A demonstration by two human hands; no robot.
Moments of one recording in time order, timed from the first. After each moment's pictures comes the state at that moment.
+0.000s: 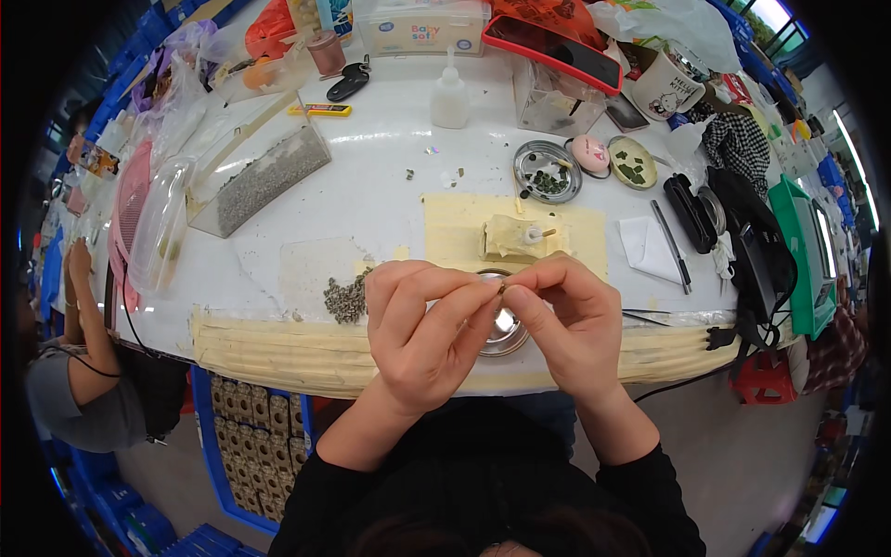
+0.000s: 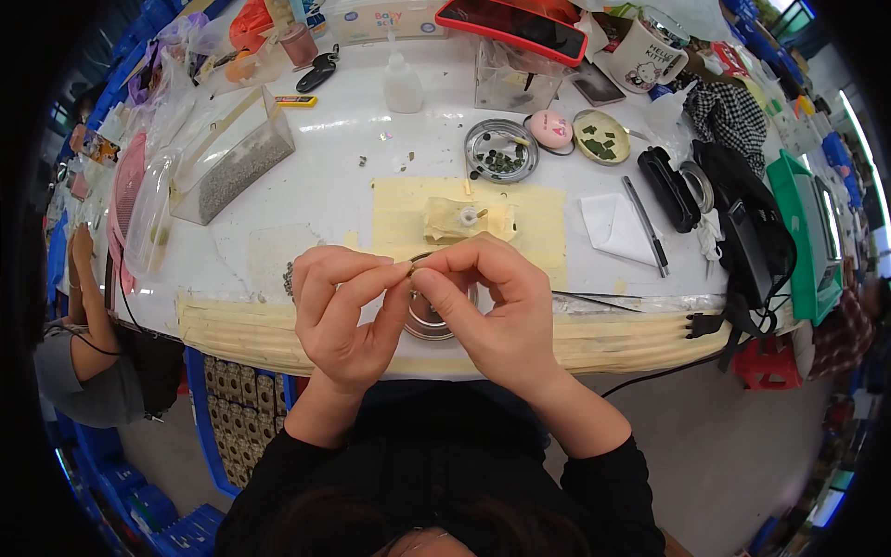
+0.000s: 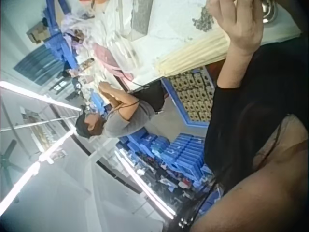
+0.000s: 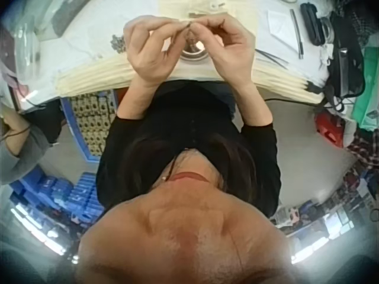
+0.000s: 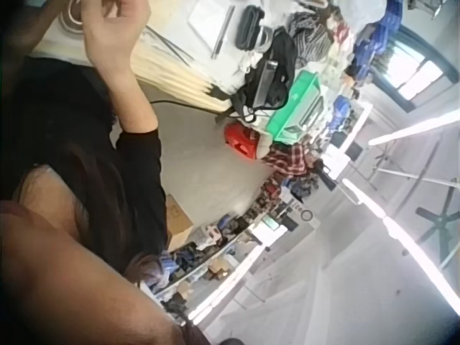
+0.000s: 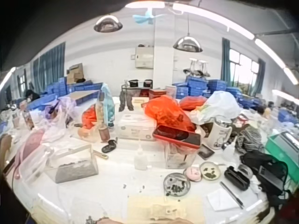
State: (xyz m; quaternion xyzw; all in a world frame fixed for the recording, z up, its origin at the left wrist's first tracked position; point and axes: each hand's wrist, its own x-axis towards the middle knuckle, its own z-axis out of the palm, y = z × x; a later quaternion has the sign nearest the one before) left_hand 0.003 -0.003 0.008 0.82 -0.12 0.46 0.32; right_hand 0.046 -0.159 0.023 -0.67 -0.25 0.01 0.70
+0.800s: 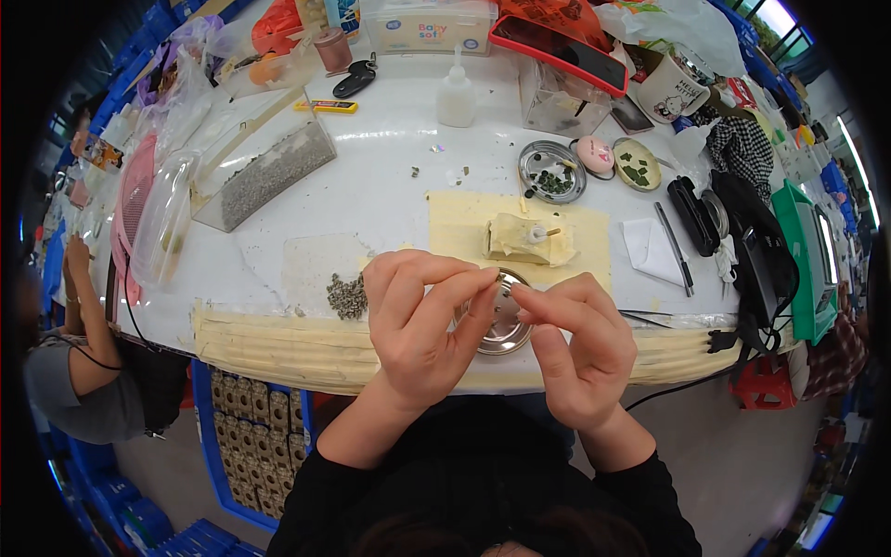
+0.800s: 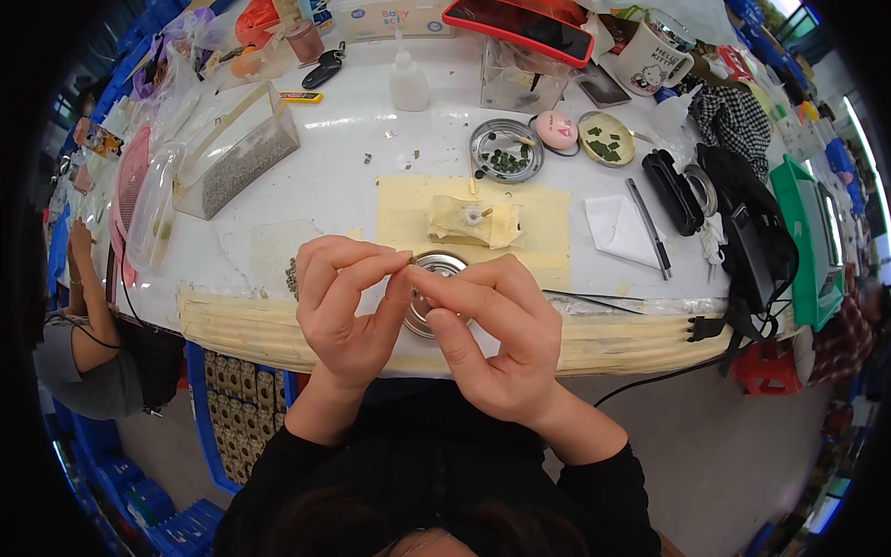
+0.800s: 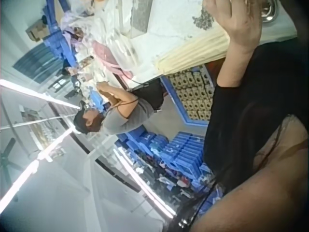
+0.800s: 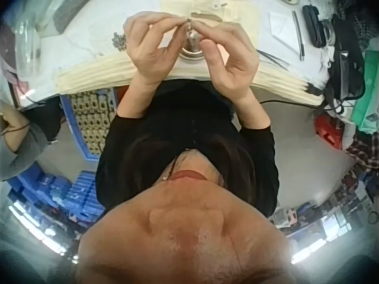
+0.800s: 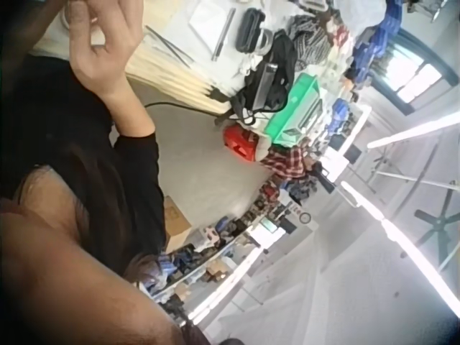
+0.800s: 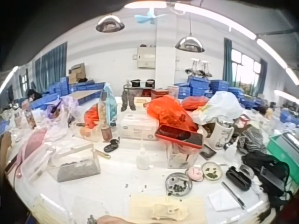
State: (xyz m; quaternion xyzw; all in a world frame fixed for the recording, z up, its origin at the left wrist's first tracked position) left_hand 0.005 -0.002 0.007 0.82 -0.09 0.45 0.35; right_hand 0.032 -0.170 0.030 -0.72 -0.34 -0.08 0.59
